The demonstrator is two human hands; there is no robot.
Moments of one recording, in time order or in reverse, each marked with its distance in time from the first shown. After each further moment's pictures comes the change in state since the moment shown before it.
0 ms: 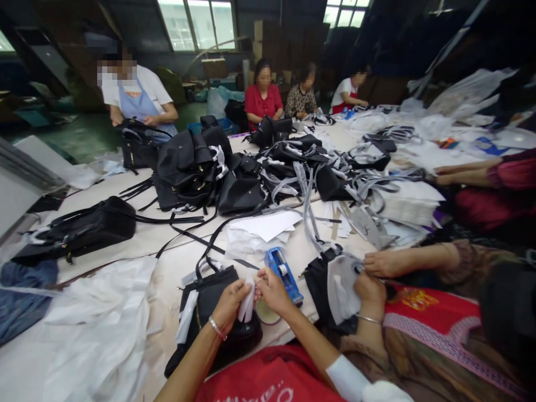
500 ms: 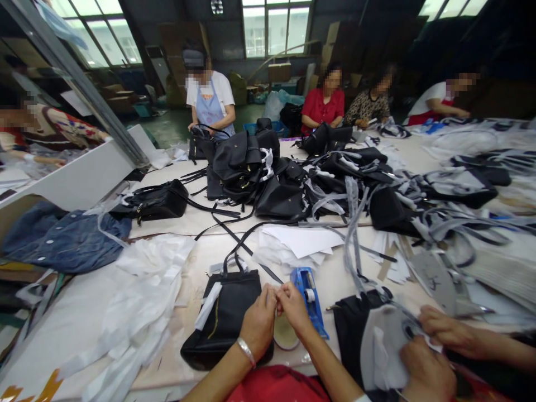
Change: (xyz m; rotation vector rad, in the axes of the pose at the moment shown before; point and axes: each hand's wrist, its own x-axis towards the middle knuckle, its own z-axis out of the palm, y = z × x) left_hand 0.005 -0.039 0.006 1.275 0.444 0.522; right_hand 0.029 0.014 0.004 0.116 -0.112 0.203
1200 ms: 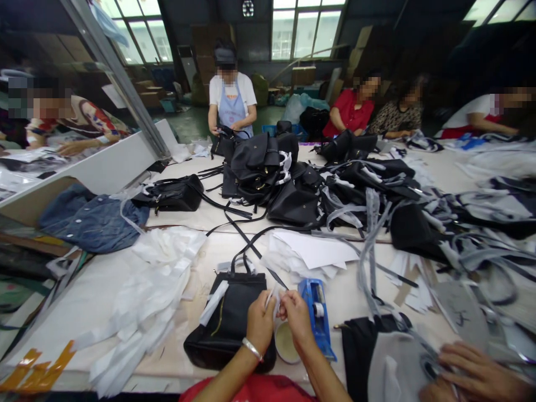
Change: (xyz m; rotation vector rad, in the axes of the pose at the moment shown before) left_hand 0.018 0.008 -0.011 -0.605 0.244 -0.426; right_hand 0.008 0.003 0.015 0.072 0.005 0.035
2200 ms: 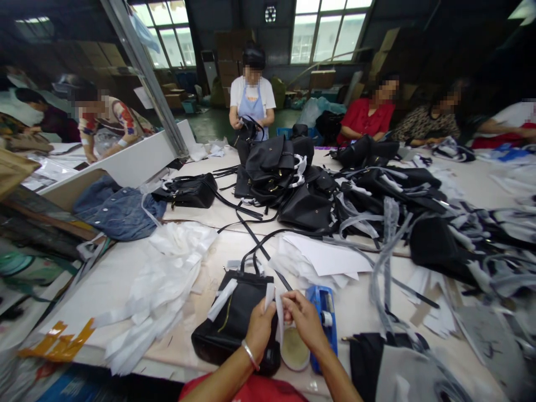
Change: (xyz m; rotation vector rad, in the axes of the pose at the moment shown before) left_hand -0.004 -0.004 -0.006 -0.469 -0.008 -0.290; right_hand -0.001 -0.029 -0.006 -0.289 -0.297 -0.088
